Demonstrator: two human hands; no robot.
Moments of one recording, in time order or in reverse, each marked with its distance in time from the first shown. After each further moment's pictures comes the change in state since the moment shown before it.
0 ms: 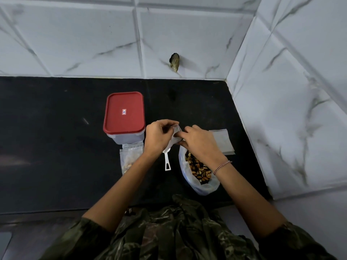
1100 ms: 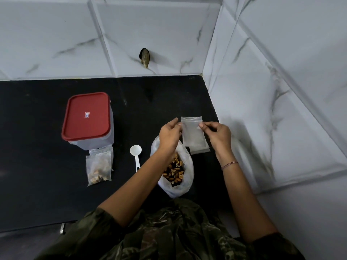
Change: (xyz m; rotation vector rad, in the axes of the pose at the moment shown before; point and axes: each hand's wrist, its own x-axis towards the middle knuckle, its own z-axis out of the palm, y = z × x) left_hand 0.015 0.044 0.135 -0.605 -0.091 -0.539; right_hand -0.053 0.125 0.033 1.029 0.465 0.893
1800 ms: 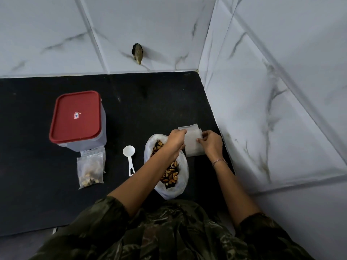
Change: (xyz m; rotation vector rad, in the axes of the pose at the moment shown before) left_hand 0.024 -0.019 0.035 0.101 -0.108 -0.392; right_hand 0.021 0.052 0.009 -0.550 -0.070 0.101
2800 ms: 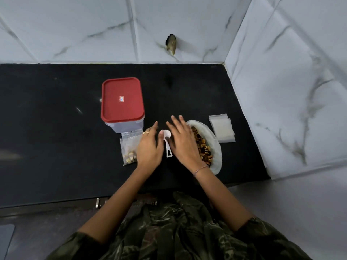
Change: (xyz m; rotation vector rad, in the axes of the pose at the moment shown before) left_hand -0.079 -0.066 -0.194 0.683 0.473 0.803; right_hand -0.134 -0.121 0.094 -0.211 0.004 -0.782
